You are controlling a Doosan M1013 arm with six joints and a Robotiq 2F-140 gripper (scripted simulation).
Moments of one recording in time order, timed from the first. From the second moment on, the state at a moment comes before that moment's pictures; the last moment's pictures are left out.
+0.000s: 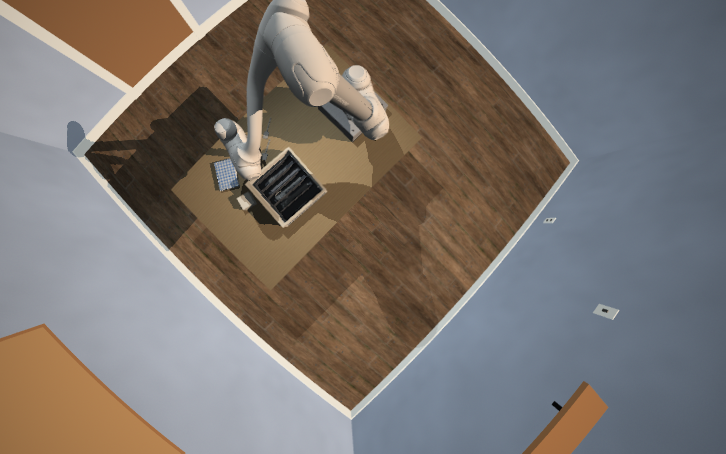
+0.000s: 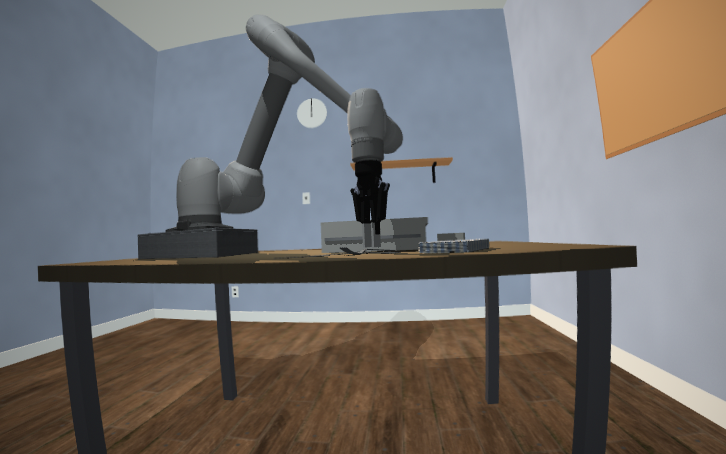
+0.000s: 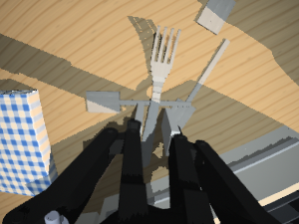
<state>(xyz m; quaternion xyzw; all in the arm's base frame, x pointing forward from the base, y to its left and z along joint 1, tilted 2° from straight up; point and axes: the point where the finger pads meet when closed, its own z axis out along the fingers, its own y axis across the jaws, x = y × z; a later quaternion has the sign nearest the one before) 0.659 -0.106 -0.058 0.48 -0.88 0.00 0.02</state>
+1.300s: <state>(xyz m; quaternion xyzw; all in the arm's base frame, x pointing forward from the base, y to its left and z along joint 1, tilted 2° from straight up) 0.659 -0.106 -0.071 0.48 -0.88 0.00 0.01</state>
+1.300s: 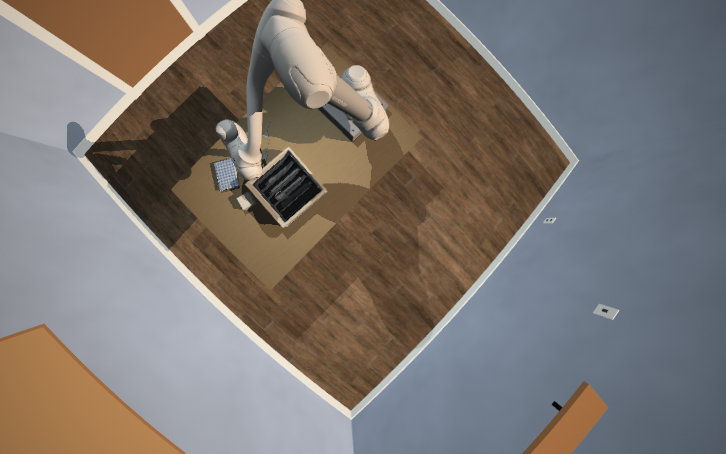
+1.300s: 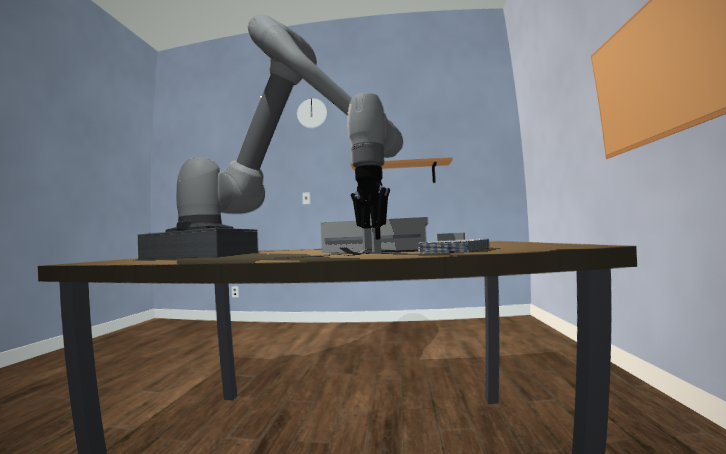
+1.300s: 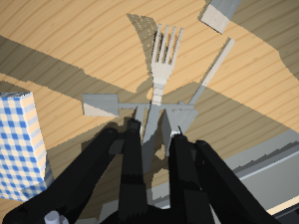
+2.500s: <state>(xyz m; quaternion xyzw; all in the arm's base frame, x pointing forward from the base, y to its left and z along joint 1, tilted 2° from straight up) 0.660 -0.106 -0.071 0.48 -0.88 0.00 0.01</state>
